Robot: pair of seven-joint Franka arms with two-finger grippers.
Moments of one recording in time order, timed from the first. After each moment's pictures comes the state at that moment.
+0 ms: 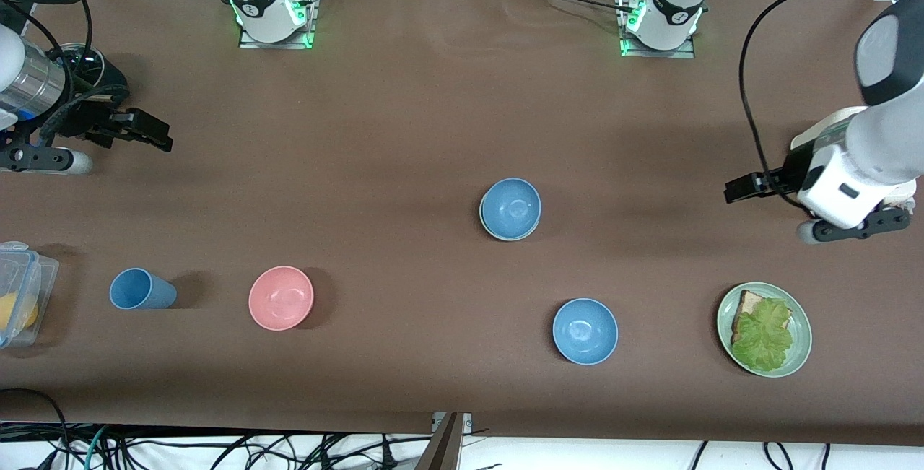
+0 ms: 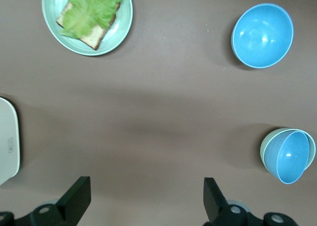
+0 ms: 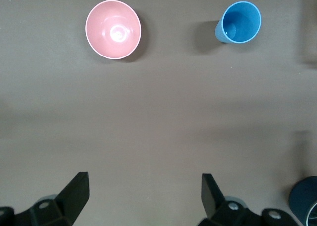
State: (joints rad) left arm 0.11 0.27 -0.20 -1.42 0.00 1.57 -0.29; right arm 0.10 0.09 -0.03 -1.56 0.02 1.58 0.14
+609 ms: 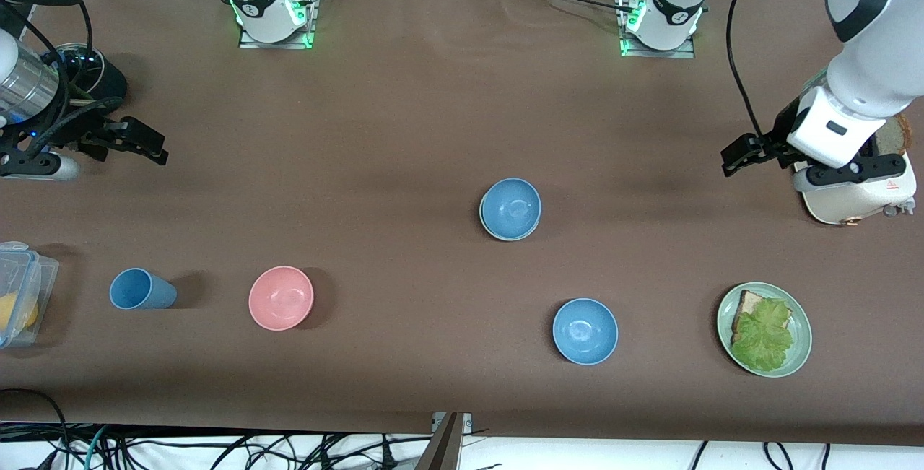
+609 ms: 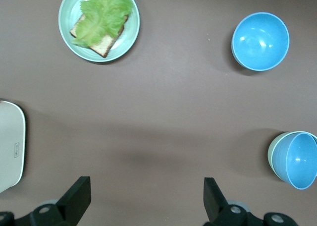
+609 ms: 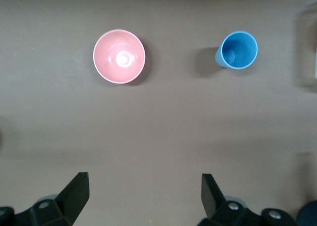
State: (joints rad) left arm -0.03 0.01 -0.05 -1.79 0.00 1.82 -0.29; right arm 0.10 0.10 -0.03 -1.56 0.02 1.68 0.14
